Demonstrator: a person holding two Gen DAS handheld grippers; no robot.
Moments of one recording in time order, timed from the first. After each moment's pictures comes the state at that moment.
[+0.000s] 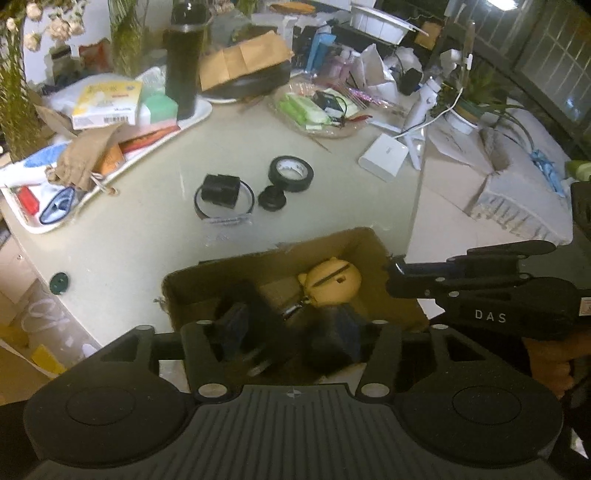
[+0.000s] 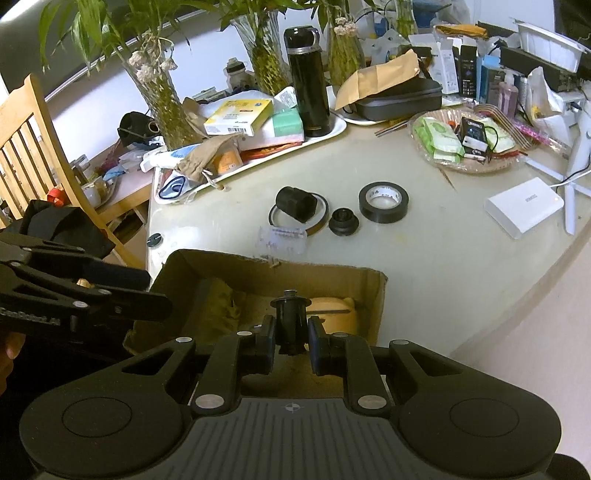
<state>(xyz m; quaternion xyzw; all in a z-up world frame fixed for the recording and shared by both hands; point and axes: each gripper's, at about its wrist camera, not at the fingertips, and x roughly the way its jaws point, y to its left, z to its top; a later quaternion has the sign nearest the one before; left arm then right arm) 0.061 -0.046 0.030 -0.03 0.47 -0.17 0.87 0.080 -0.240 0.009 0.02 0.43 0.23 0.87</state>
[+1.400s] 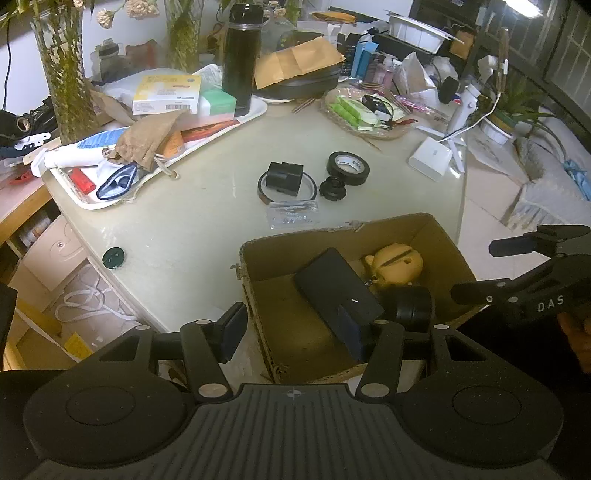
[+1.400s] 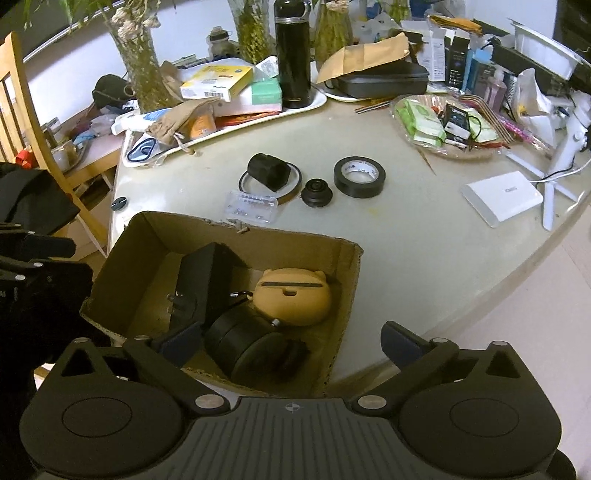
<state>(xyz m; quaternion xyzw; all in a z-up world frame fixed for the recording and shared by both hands) 0.040 -0.008 0.012 -0.02 0.46 -0.11 0.88 0.079 -0.232 -0.007 -0.05 0.46 0.19 0.87</state>
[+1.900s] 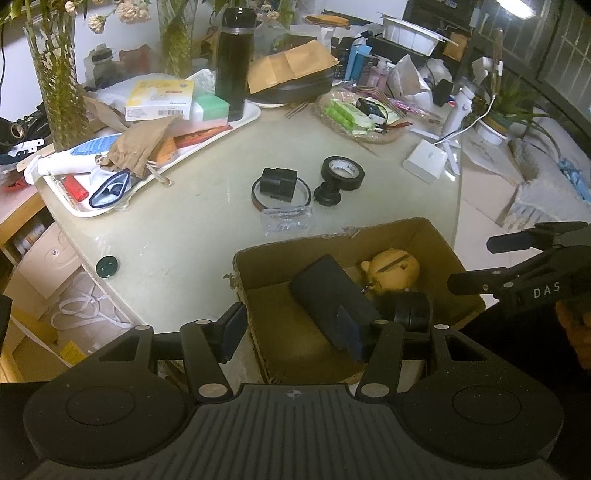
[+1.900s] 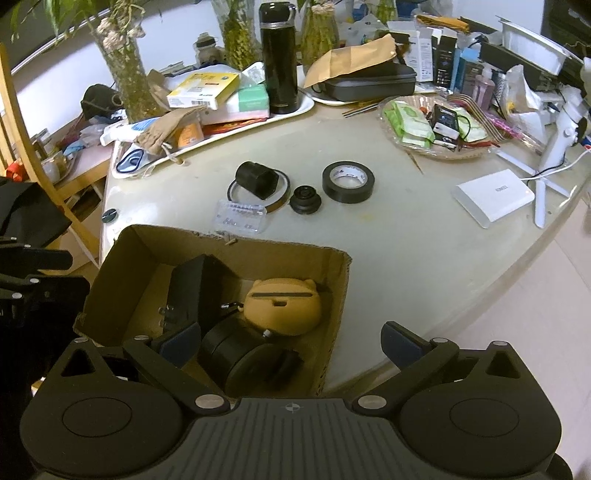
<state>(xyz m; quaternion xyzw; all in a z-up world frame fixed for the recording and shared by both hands) 0.044 -0.010 0.011 -0.02 0.45 -0.12 0.88 0.086 -0.235 -0.005 -0.03 0.46 0.17 0.87</state>
